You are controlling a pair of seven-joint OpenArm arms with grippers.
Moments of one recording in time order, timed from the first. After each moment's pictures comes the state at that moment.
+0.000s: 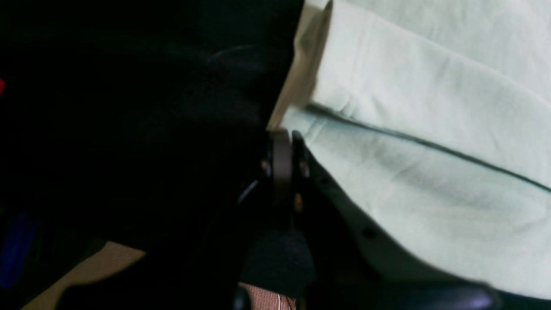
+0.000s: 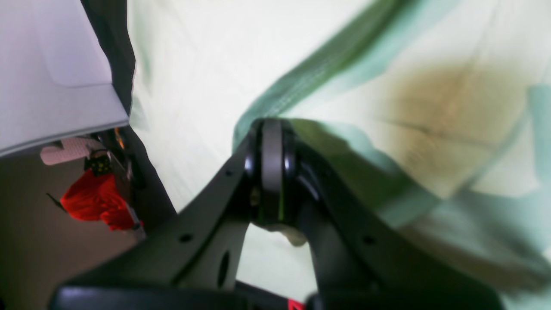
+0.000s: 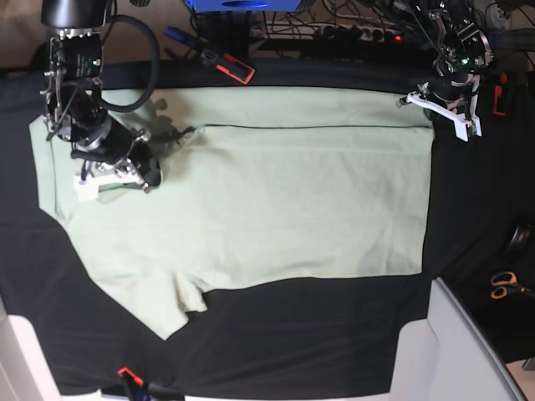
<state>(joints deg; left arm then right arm) 19.2 -1.6 -36.8 81.3 -5.7 -17.3 29.7 -8.5 2.8 11.5 77.3 56.3 -0.4 -43.3</state>
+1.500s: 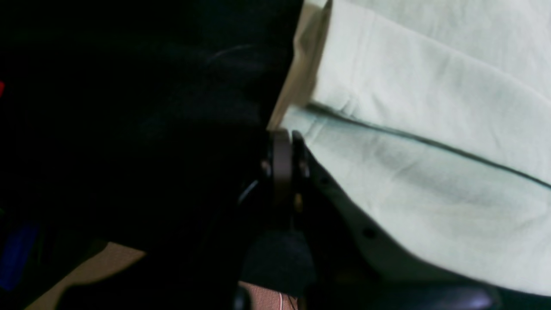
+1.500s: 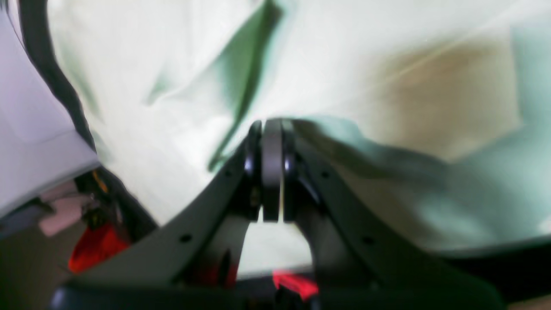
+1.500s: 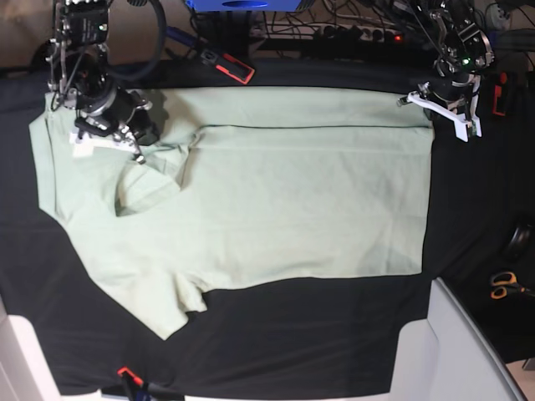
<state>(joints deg) 19.2 -1.8 -36.9 81.4 -5.5 -17.5 30.0 -16.6 1.5 10.7 82.8 58.6 -15.1 -38.7</state>
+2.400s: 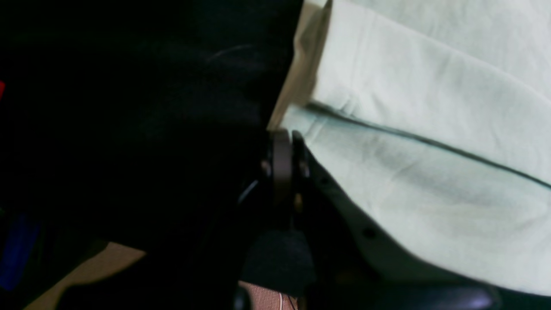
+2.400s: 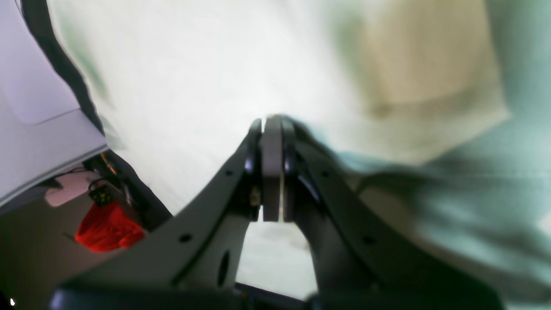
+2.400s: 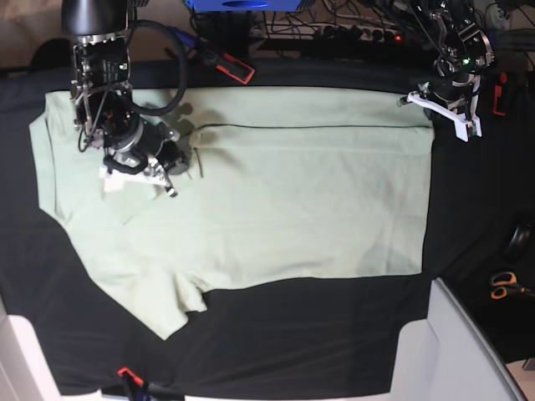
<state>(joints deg) 19.2 -1.8 -37.3 81.4 -5.6 -17.7 30.0 -7.1 0.0 4.8 76.9 58.2 -15.8 -39.4</state>
